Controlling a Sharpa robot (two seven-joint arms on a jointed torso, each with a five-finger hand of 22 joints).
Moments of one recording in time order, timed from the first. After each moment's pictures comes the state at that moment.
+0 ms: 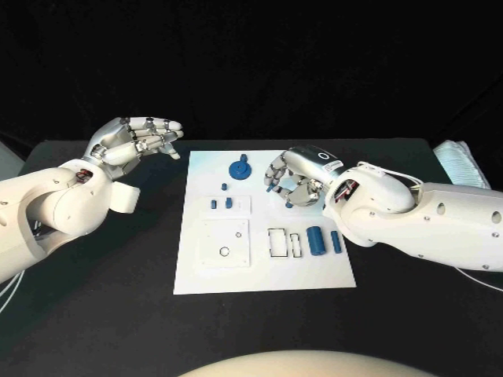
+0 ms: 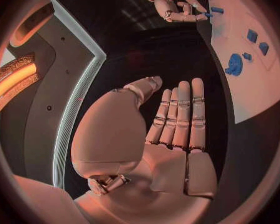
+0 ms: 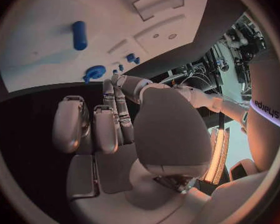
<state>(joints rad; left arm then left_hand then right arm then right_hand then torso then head) 1.24 -0.92 -0.01 1.46 -0.16 -0.12 0.44 1.37 -0.20 0.51 0.02 0.28 0.88 0.21 0.21 0.34 0.87 0.15 0.48 0.08 0.86 0.08 1.01 0.32 0.17 0.81 0.18 0.80 0.54 1.26 -0.86 -0.14 1.70 -1.59 -0.51 -0.20 1.38 -0.20 0.70 0.00 0.10 1.11 0.11 0.25 0.43 1.24 0.08 0.14 0.14 1.46 -0.03 1.36 1.29 0.09 1.46 0.07 1.19 1.31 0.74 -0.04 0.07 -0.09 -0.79</state>
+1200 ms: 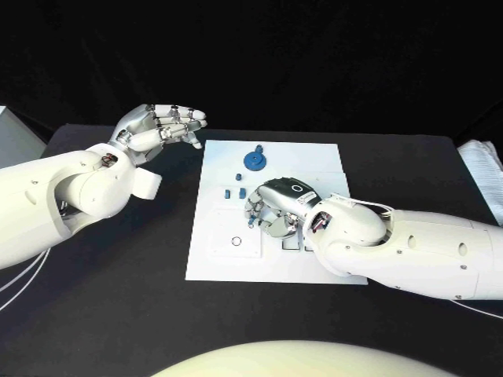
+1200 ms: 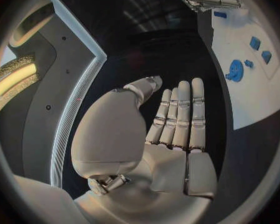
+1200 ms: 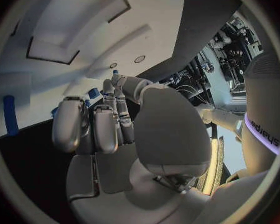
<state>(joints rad) 1.24 -0.91 -0.01 1.48 -0.16 -0.12 0.43 1.37 -0.20 0.51 0.02 0.28 0.88 0.21 0.21 0.34 0.87 0.15 0.48 0.08 0.87 0.09 1.01 0.32 0.17 0.81 0.18 0.80 0.54 1.15 -0.71 -0.17 1.69 -1.65 -0.45 -0.24 1.37 -0.19 0.70 0.00 0.11 1.10 0.11 0.25 0.44 1.24 0.08 0.13 0.14 1.46 -0.03 1.35 1.28 0.09 1.46 0.07 1.19 1.31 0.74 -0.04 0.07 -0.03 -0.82</state>
